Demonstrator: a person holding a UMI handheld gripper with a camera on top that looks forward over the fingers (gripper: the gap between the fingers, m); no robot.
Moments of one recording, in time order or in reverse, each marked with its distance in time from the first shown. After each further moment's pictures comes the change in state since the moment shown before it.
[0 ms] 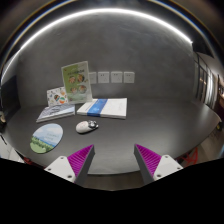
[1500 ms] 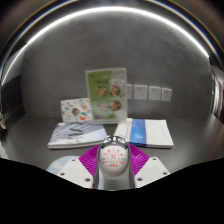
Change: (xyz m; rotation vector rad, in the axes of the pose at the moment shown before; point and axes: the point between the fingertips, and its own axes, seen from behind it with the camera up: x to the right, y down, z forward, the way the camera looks) arm -0.213 -0.113 0.133 0.084 -0.078 -0.054
